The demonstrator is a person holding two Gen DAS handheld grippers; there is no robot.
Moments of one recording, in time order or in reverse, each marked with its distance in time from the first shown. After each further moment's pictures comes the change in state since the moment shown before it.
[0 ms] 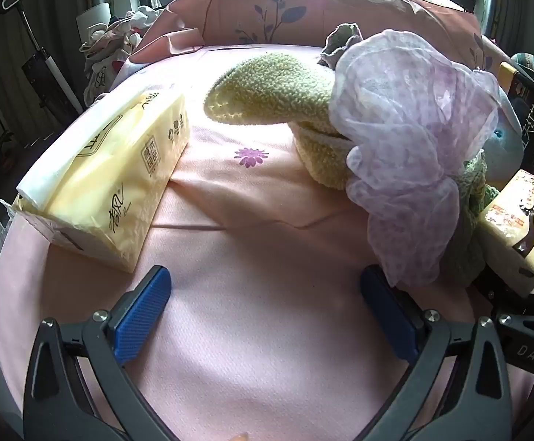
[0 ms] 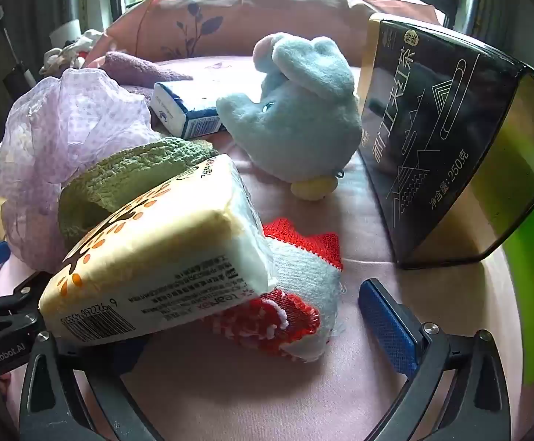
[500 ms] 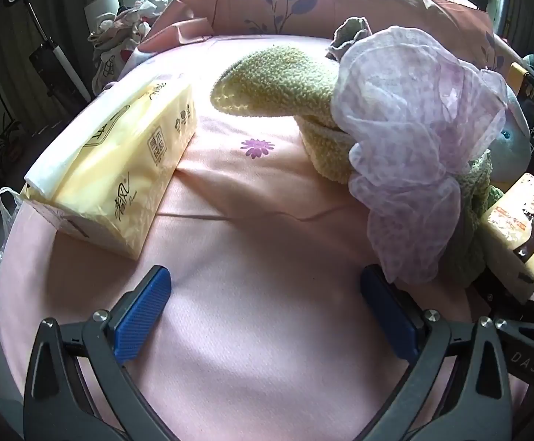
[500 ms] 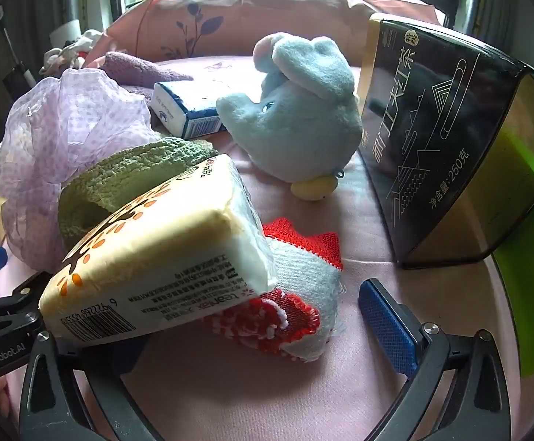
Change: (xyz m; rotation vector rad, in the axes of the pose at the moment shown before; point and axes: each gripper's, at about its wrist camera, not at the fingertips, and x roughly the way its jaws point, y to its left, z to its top) left arm -0.004 -0.004 0.000 -0.035 0.063 0.018; right arm 0.000 0.001 0.000 -0.001 0.000 -0.001
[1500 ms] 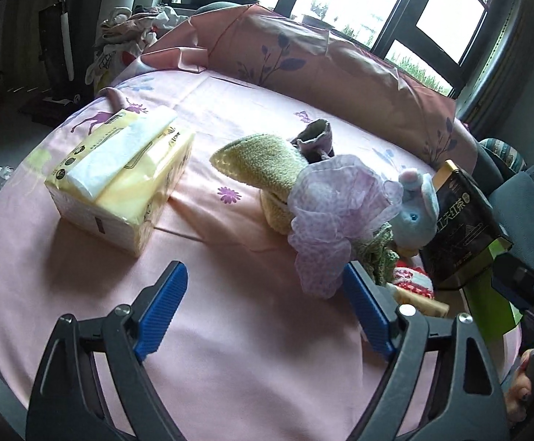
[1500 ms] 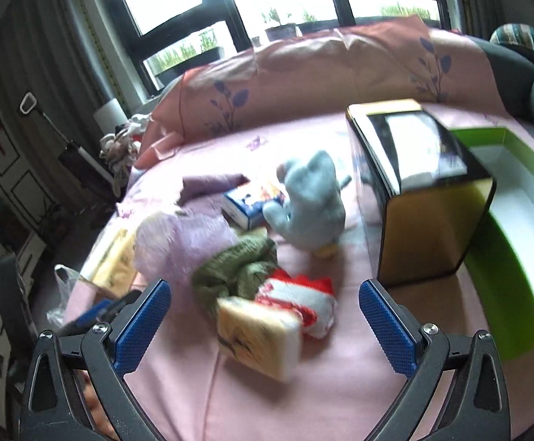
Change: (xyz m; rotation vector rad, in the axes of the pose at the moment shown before) left arm -0.076 0.028 0.005 -0.210 -0.131 -0.289; right arm -0.114 -0.048 0.039 0.165 -0.138 0.296
